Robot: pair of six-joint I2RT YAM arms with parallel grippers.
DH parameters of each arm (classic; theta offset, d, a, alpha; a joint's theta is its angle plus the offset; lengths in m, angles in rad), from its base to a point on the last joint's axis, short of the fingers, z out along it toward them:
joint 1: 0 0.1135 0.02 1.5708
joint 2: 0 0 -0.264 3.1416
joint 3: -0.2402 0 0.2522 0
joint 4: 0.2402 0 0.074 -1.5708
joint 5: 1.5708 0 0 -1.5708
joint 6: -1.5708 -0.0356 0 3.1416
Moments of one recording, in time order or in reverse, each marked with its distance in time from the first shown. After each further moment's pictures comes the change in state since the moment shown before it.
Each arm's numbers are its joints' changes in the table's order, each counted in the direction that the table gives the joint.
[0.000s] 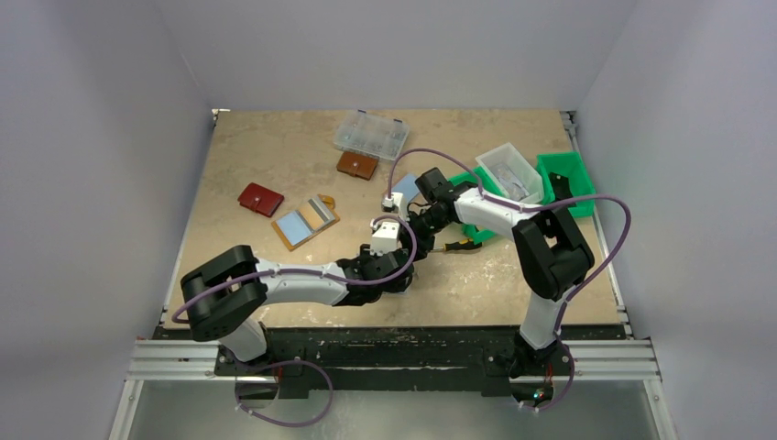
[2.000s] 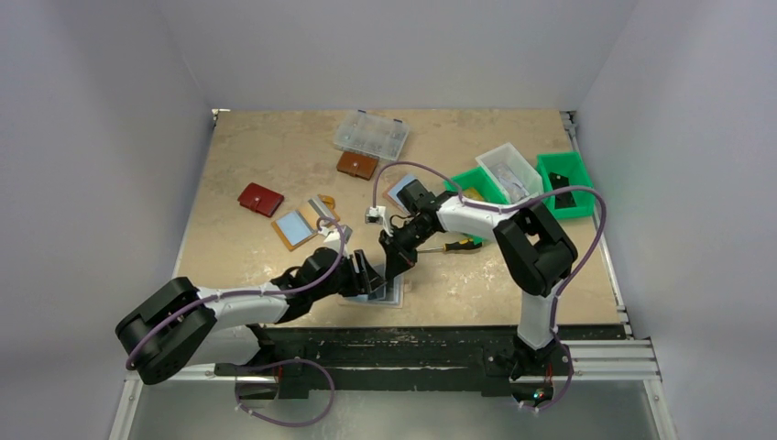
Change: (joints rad) left arm 0.306 0.366 0.514 -0.534 0.591 0.079; right arm 0.099 -0.072 -0.005 -0.064 -0.179 -0.109
